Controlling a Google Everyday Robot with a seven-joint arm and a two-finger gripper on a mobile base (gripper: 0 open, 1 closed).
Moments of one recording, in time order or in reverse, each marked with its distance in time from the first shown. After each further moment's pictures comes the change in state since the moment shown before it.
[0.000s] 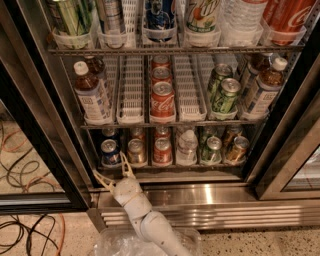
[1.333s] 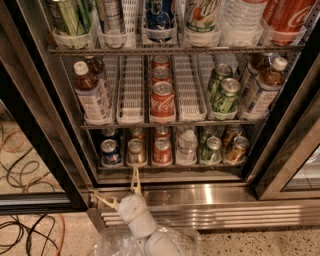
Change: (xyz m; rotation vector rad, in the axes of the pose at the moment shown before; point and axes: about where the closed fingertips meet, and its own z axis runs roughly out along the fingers) arm 0.002 0.009 -0.057 0.050 0.051 0.023
